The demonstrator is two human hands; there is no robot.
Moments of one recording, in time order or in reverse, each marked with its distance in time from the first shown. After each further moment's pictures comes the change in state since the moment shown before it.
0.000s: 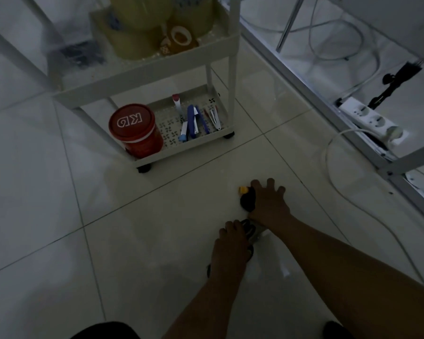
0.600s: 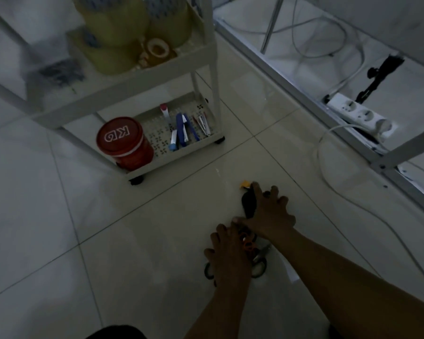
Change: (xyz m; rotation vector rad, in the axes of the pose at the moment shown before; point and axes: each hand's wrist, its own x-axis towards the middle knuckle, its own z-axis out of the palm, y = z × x) left_hand -0.013 0.017 -0.007 -0.155 0.030 -0.247; right_hand -0.017 0.009 0.002 0.099 0.026 0.104
